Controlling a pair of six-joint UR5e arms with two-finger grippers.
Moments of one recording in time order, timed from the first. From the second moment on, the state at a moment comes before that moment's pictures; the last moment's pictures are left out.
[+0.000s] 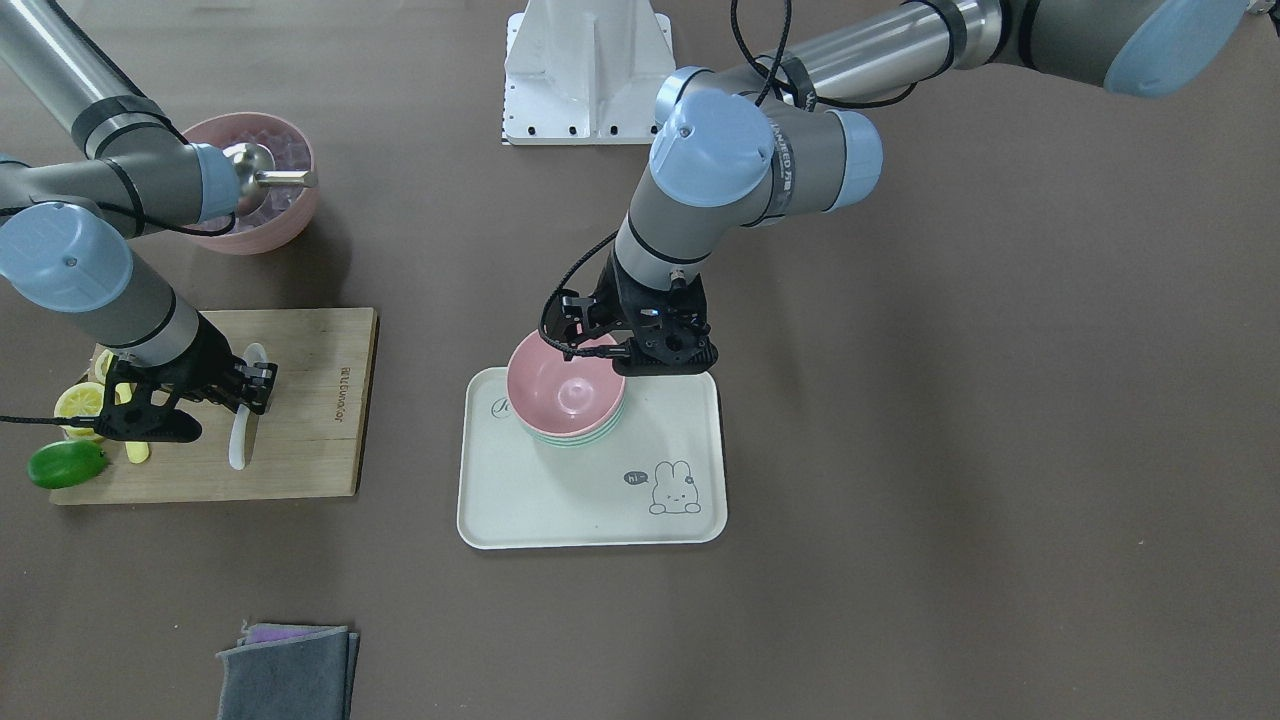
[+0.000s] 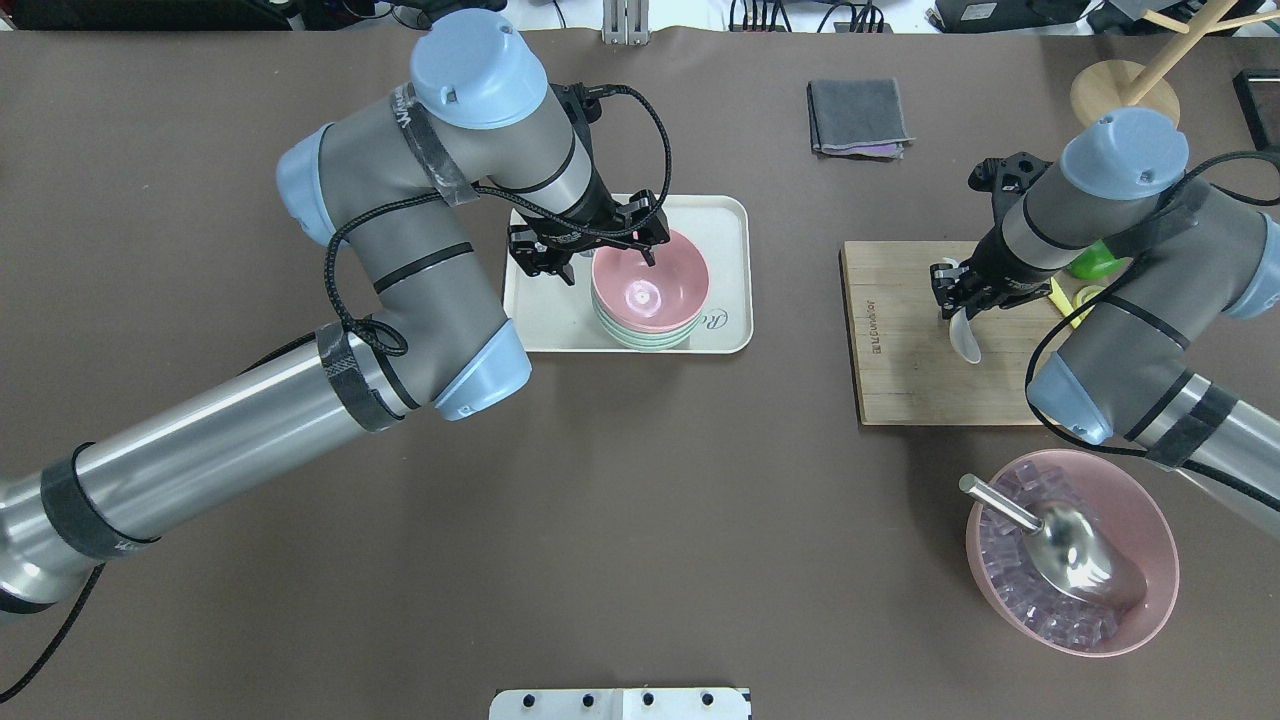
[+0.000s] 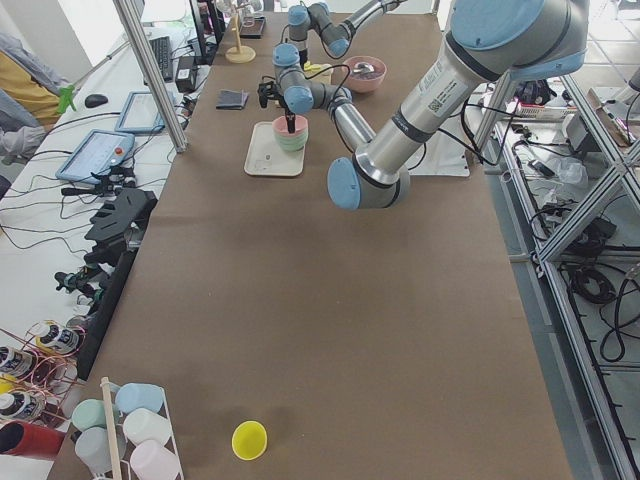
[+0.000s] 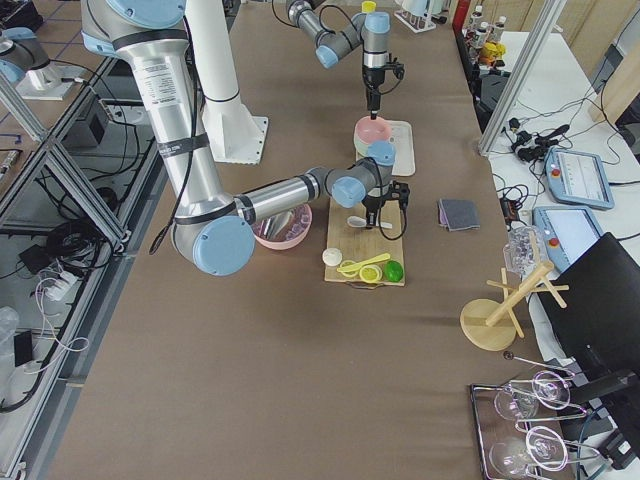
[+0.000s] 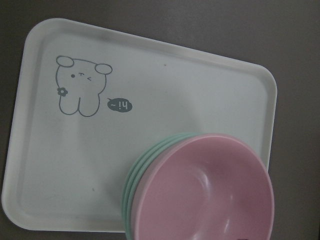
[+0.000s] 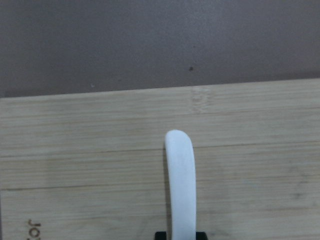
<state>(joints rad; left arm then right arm) -0.68 -2.45 -1.42 -1.82 -2.09 -1.33 0.87 -1.26 1.55 -1.27 2.12 0.94</state>
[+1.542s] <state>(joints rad) -0.83 -1.89 -1.92 -1.81 -2.12 -1.08 0.68 -0.78 1.47 -1.39 1.93 1.54</state>
